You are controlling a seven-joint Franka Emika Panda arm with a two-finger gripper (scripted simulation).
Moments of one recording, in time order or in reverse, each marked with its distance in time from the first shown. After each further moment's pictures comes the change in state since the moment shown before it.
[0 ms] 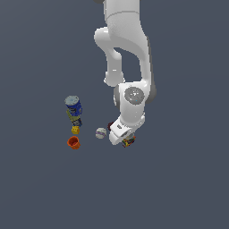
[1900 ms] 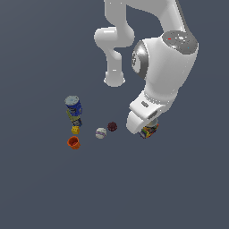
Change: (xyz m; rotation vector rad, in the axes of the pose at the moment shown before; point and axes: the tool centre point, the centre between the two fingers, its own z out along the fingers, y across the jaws) arm 0.068 -0.025 -0.174 0.002 -0.001 -0.002
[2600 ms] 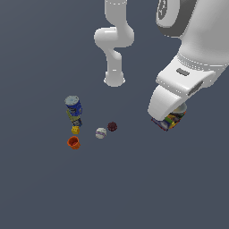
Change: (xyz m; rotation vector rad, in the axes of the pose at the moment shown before) arm 0.047 -0.013 -0.112 0.000 0.000 0.001
